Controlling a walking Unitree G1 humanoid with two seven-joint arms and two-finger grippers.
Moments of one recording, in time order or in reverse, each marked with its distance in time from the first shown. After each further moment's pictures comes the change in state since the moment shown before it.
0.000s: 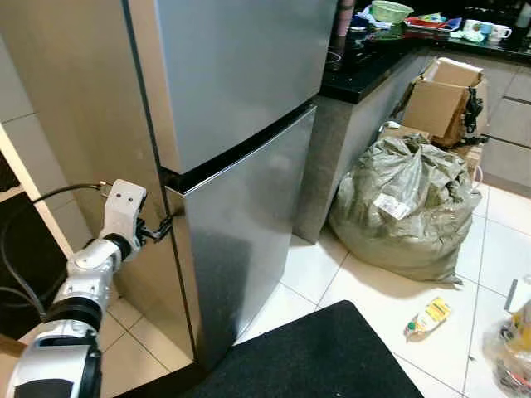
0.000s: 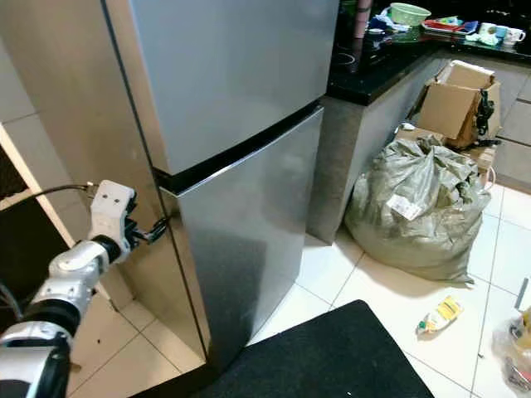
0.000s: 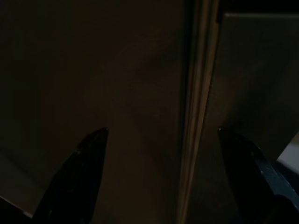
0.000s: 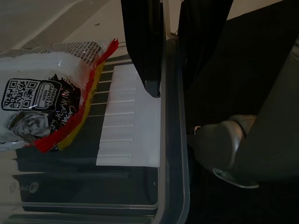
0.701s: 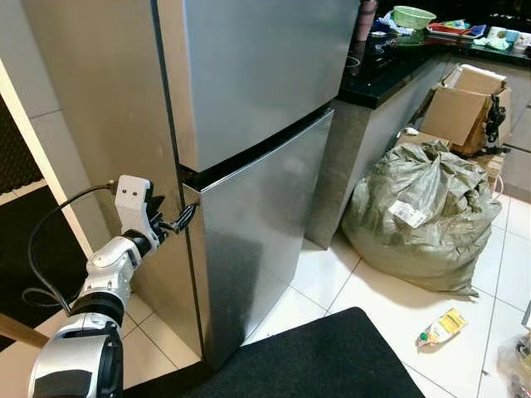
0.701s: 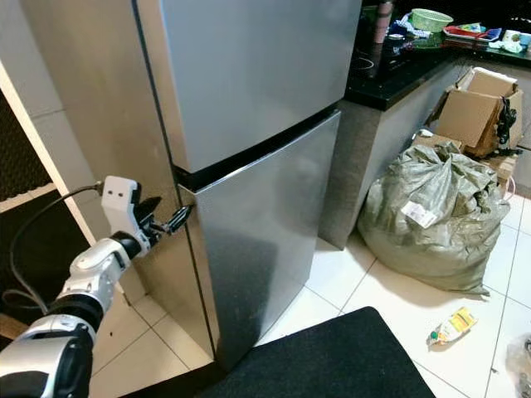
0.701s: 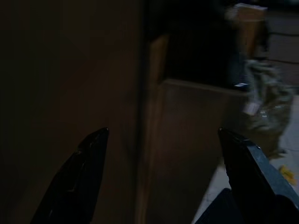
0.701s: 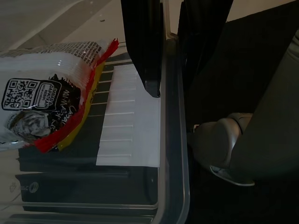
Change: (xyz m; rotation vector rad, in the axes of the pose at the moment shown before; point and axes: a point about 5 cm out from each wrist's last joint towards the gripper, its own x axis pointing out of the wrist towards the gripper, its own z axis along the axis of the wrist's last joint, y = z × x) left arm 0.011 -0.027 0.015 -0.117 -0.144 -0.219; right arm 0.000 0.000 -0.003 0.001 0.006 -0.002
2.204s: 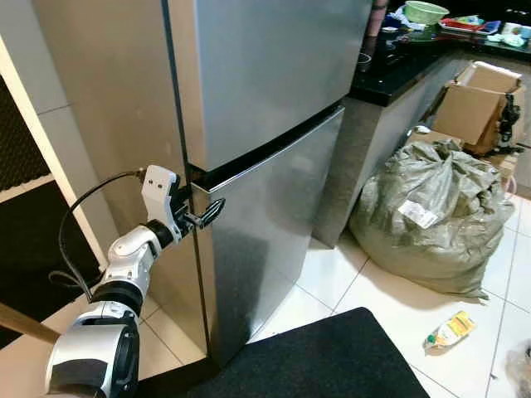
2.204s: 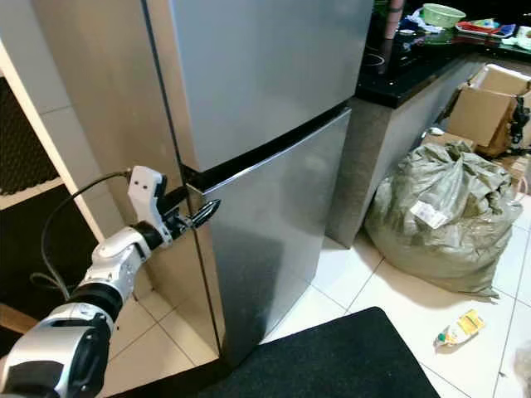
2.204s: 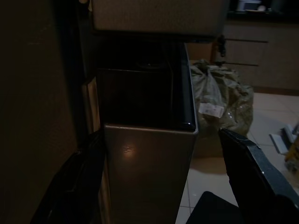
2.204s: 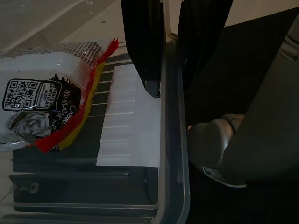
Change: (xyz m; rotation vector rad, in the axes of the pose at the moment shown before) left arm 0.021 -0.032 0.013 0.032 -0.060 -0.268; right arm 0.001 0.003 -0.002 0.003 0.004 0.007
